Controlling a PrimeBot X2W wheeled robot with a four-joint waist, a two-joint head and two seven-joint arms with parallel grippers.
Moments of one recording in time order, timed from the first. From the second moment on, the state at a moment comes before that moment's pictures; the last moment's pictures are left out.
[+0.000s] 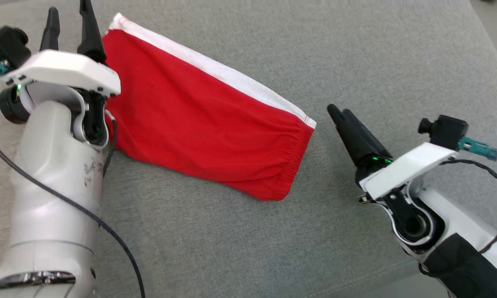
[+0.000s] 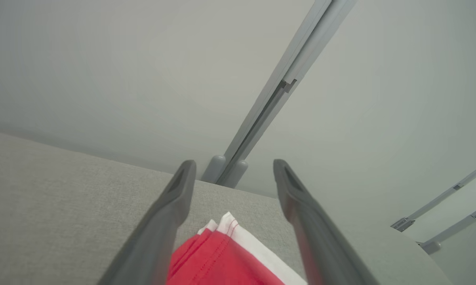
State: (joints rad) left arm -0.98 0.06 0.07 0.92 -0.43 -0.08 -0.26; right arm -0.66 -0.37 0.82 0.28 1.49 0.13 -0.26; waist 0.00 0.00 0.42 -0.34
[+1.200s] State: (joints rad) left arm -0.12 0.05 -0.16 0.26 -0.26 0.02 -0.26; right arm -0.18 -0.31 0.40 0.18 0.75 0.13 -0.26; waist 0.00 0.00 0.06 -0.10
